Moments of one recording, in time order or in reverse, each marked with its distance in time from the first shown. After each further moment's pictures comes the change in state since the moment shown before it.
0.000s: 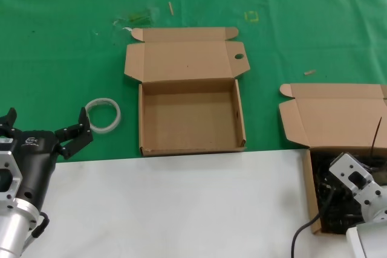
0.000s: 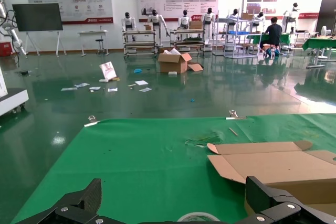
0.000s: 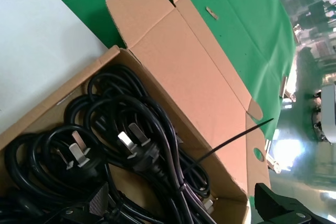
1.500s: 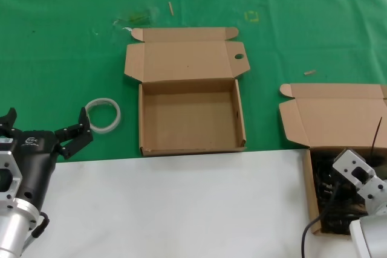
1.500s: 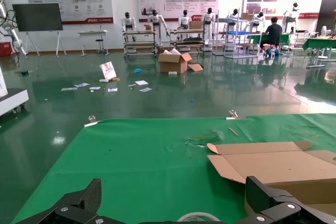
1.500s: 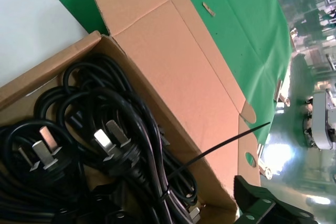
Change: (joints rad) left arm 0.000 0.000 0.000 0.000 0.000 0.000 0.000; right arm 0.047 0.000 0.040 -0.094 -0.017 -0.076 -0.054
